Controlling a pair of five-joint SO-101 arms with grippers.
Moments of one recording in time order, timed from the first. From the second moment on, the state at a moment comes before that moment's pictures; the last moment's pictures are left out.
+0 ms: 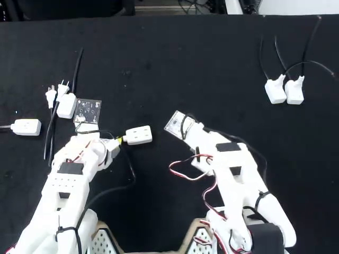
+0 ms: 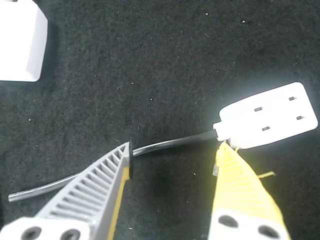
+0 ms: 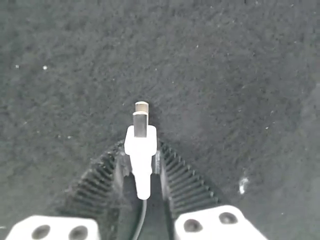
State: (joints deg) left arm -2.0 -47.3 79.1 23.9 -4.7; right arm -5.1 -26.0 68.4 39.1 49.9
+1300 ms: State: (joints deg) left arm -2.0 -47.3 79.1 26.2 -4.7; right arm -15.1 -40.5 56.7 61.8 42.7
